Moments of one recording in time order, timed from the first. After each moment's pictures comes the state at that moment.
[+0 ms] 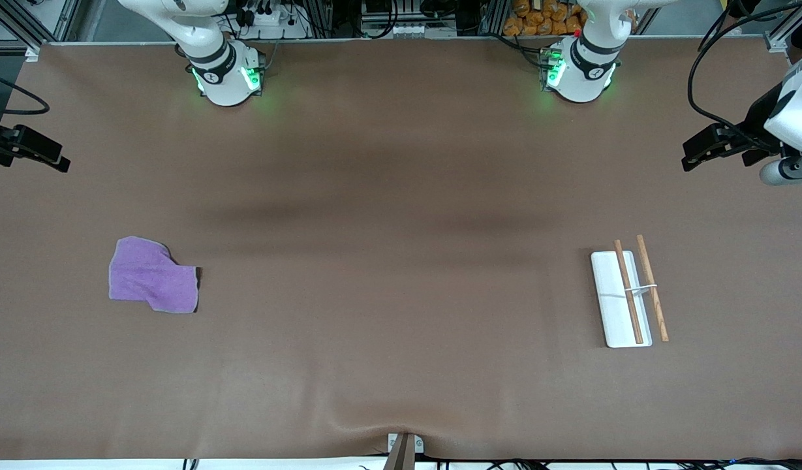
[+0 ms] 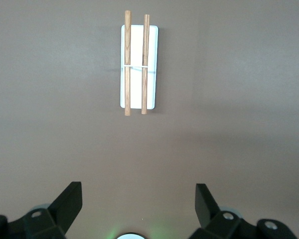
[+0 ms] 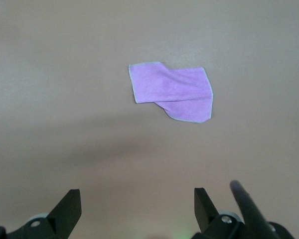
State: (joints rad) left arm 0.05 0.02 -0.15 -1.50 0.02 1.47 -0.17; right arm -0.07 -0.01 0.00 -1.53 0.01 1.47 0.05
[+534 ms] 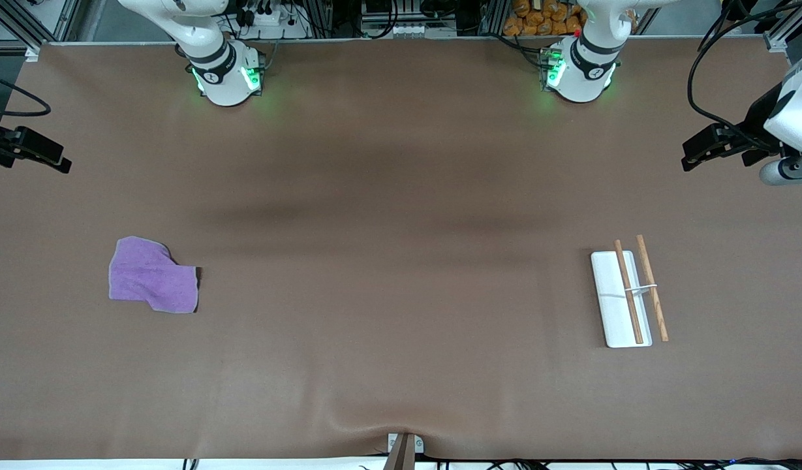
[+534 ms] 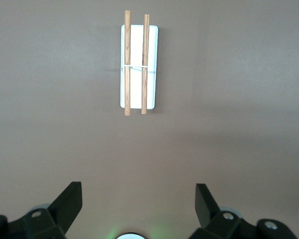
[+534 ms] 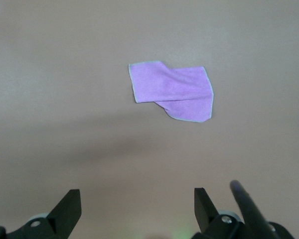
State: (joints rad) left arm 0.05 0.02 -0.15 -1.50 0.02 1.47 -0.17; right arm -0.07 0.00 0.00 -1.53 0.01 1.47 0.05
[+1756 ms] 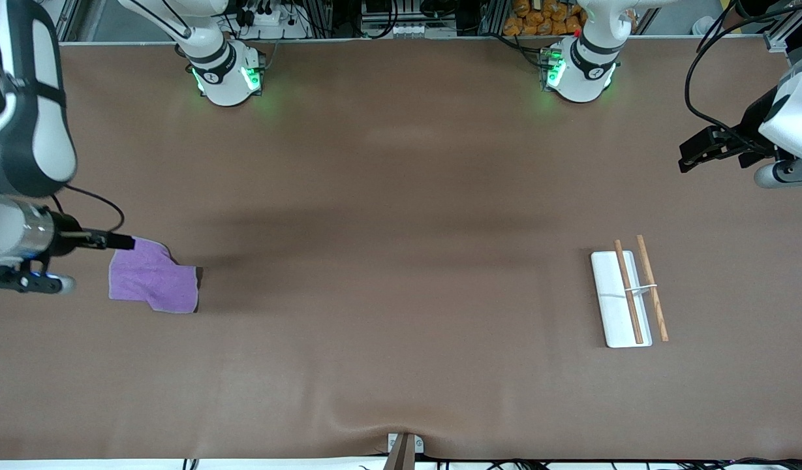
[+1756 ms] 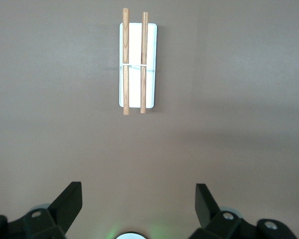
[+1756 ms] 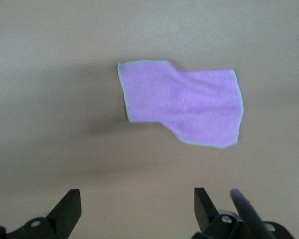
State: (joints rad) left arm 0.05 0.02 -0.15 -1.51 0.02 1.47 -0.17; right arm -0.08 0.38 0.00 -1.54 0.00 1.70 0.01
